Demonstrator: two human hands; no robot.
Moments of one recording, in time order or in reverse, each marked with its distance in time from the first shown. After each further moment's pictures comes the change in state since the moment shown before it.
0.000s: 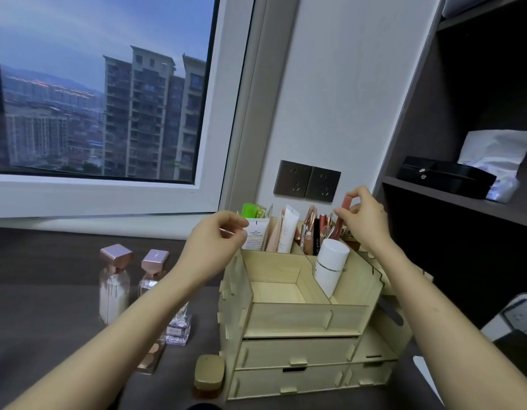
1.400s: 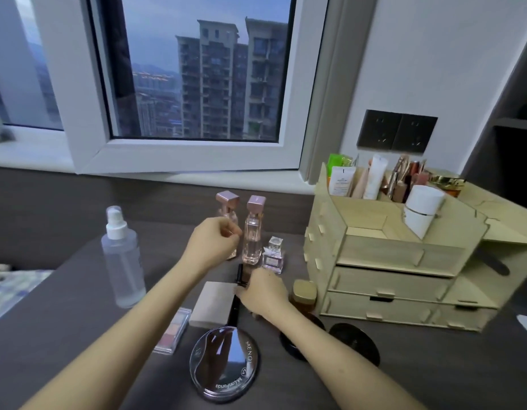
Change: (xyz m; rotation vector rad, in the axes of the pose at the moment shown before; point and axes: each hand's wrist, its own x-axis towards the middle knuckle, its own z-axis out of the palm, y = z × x) left_hand -0.089 -0.073 -0.110 0.360 0.073 -0.276; right_hand -0.263 -0.130 0.192 -0.122 -0.950 -0.004
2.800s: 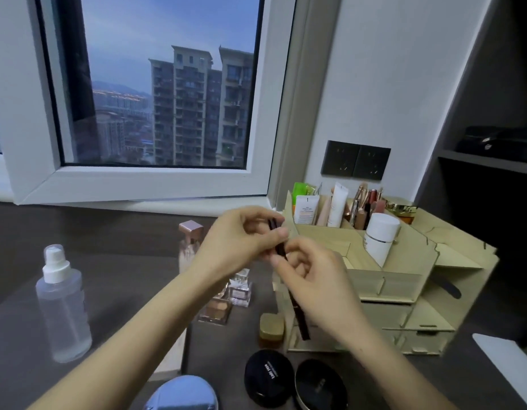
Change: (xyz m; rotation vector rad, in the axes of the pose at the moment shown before) left_hand -0.013 0.104 0.012 -0.555 -0.260 0.236; right_hand -0.097 0.024 -0.139 0.371 0.575 -0.404
